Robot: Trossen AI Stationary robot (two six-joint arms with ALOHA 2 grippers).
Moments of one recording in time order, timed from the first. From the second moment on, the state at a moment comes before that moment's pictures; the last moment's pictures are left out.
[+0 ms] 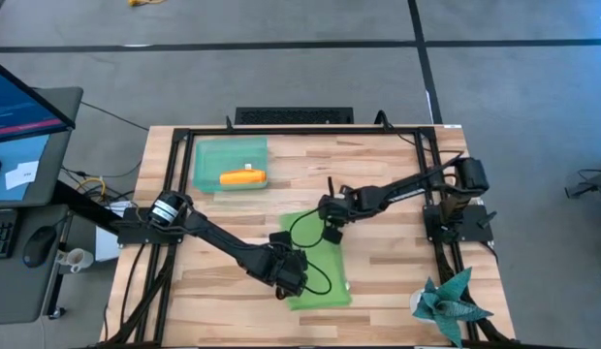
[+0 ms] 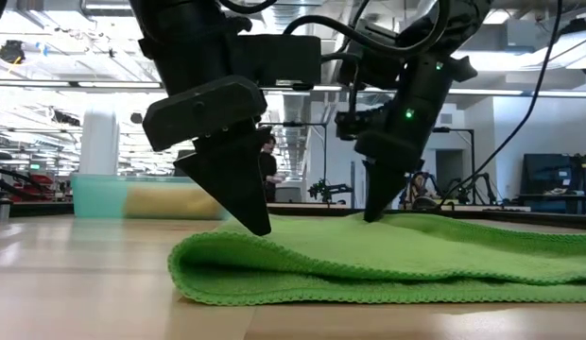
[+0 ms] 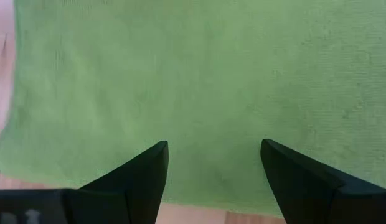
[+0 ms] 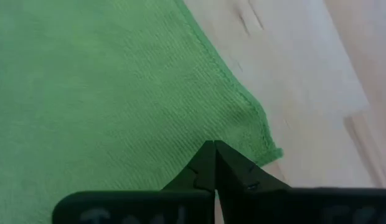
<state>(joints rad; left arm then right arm) -0.43 2.06 1.42 -0.64 -0.42 -0.49 0.04 1.79 0.98 -0.40 0.18 0.33</state>
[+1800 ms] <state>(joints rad) -0.73 2.08 1.60 -0.70 -0.60 -0.36 0.87 1.64 0.98 -0.21 0.57 0.31</state>
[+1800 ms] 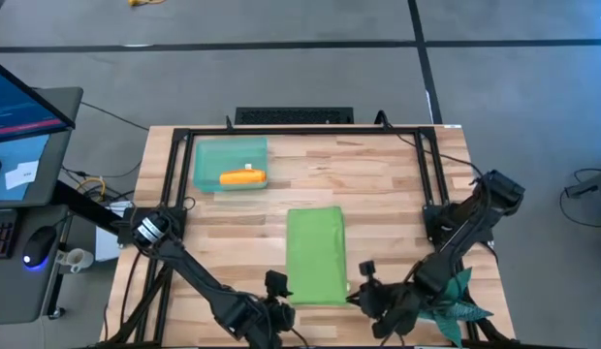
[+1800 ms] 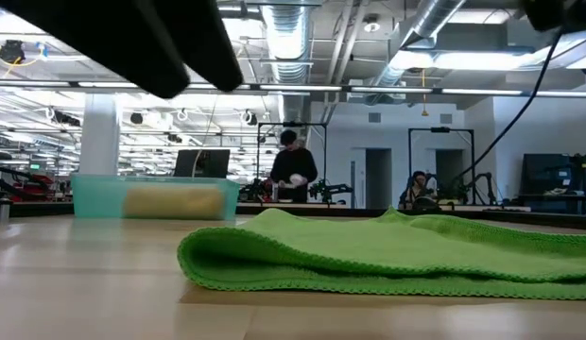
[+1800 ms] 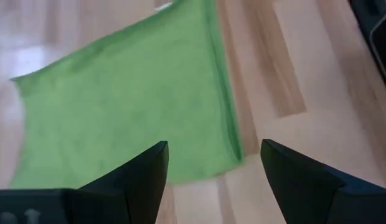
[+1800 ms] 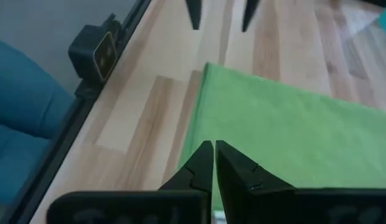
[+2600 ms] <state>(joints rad) -0.60 2.08 1.33 -0.32 -0.21 -0.28 0.79 1.76 0.99 -0.12 0.35 0.34</state>
